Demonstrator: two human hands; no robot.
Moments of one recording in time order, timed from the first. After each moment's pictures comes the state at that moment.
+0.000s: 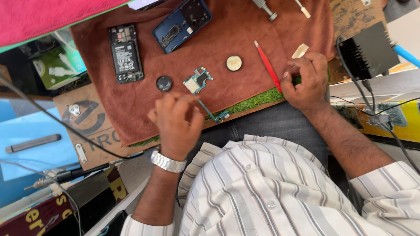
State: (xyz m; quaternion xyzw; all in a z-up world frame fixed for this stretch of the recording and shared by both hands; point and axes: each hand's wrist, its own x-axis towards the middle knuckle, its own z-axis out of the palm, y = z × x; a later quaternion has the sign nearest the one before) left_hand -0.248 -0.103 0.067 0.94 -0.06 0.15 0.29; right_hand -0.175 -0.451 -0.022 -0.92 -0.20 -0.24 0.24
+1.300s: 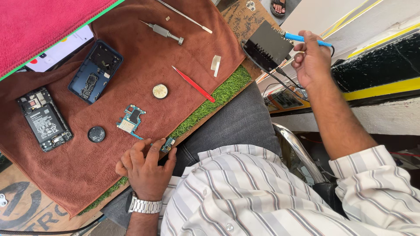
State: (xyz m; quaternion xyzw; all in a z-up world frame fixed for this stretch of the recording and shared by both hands) left_hand -0.276 -0.127 0.009 0.96 -0.15 0.16 0.17; right_hand -0.188 -0.625 0.008 -0.54 0.30 -0.16 0.77
